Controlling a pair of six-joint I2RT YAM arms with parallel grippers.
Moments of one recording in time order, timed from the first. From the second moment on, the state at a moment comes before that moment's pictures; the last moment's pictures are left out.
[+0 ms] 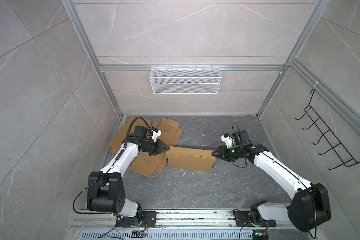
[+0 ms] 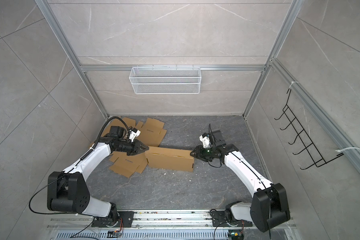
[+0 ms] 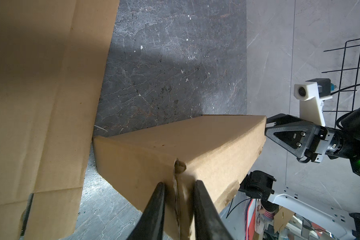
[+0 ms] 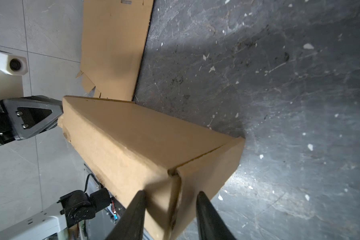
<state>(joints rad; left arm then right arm) -0.13 1.48 1.08 -0.68 0.80 -0.26 0.31 1.33 0.99 -0.63 -0.53 0.51</state>
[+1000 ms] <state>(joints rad) -0.36 1.16 0.67 -0.18 0.65 -0.62 0.29 1.11 1.06 -0.96 -0.34 0.37</state>
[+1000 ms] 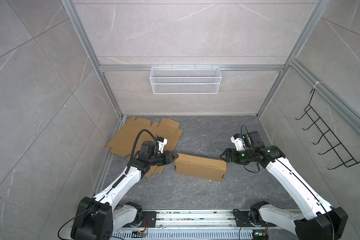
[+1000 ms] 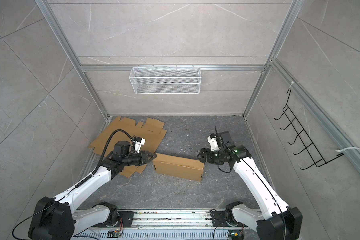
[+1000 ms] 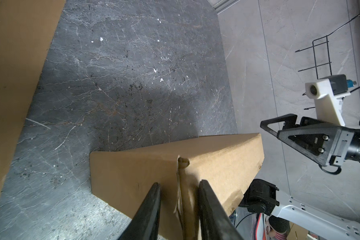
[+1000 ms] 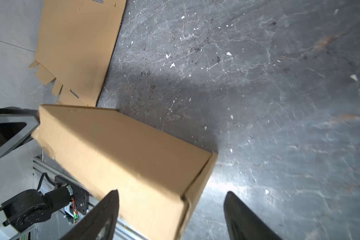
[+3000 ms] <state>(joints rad) -0.59 1.10 0.57 -0.27 0.40 -0.65 0.46 1.12 0.71 -0.73 -0.29 0.58</state>
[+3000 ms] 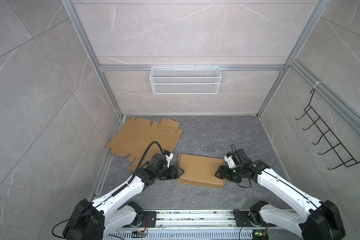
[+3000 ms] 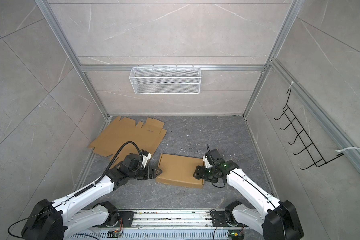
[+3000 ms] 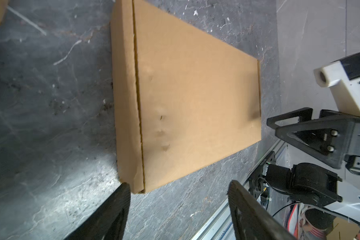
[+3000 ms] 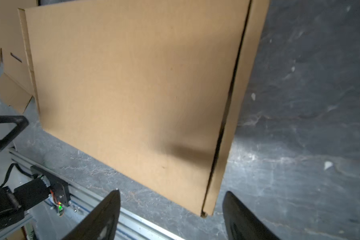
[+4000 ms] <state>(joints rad) -0.63 2.07 1.34 -0.04 0.46 -0.71 -0.02 1.69 1.12 -0.58 -0.23 0.48</state>
